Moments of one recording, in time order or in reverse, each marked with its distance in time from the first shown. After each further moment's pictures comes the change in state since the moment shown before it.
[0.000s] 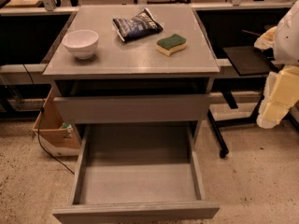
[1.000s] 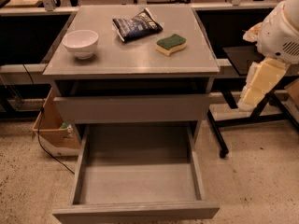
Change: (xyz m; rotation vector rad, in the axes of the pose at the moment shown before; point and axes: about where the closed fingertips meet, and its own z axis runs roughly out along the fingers) arm -0.009 -0.049 0.031 0.057 -0.086 0.016
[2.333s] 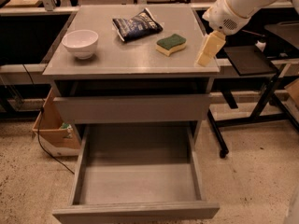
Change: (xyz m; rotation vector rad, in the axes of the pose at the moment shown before) arm -0.087 -0.134 0.095 0.025 -0.188 -0.041
